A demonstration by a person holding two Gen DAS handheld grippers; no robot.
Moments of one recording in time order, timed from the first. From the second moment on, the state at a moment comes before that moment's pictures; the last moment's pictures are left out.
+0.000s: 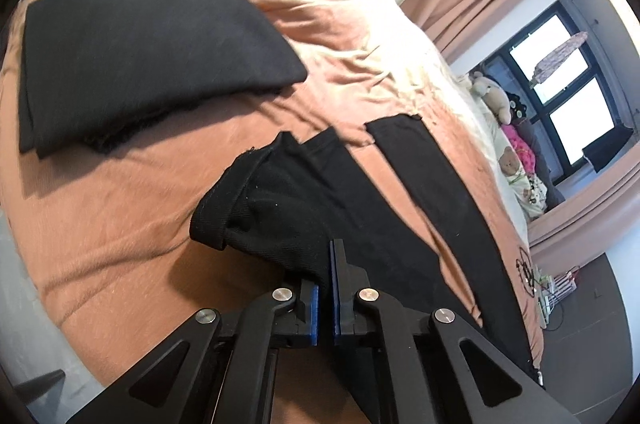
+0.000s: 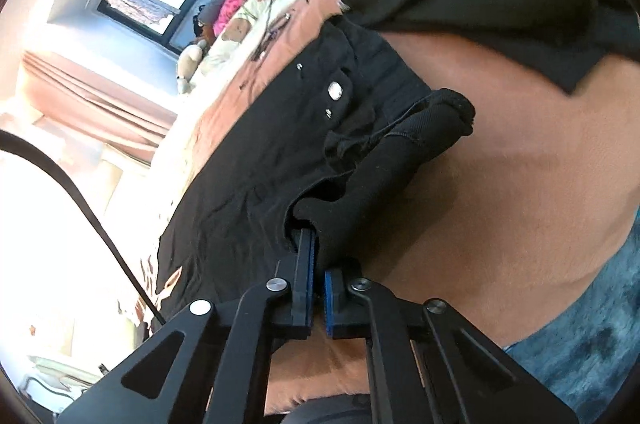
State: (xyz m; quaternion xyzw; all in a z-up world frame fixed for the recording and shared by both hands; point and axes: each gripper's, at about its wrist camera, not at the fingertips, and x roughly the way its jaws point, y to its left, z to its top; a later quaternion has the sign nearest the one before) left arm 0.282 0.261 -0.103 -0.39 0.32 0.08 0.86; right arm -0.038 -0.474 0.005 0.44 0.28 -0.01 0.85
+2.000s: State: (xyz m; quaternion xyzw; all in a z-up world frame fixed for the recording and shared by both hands) left arm 0.703 0.166 -0.067 -0.26 0.41 0.06 0.87; right arm 0.248 -0.400 0.018 0.38 0.26 -0.11 0.88
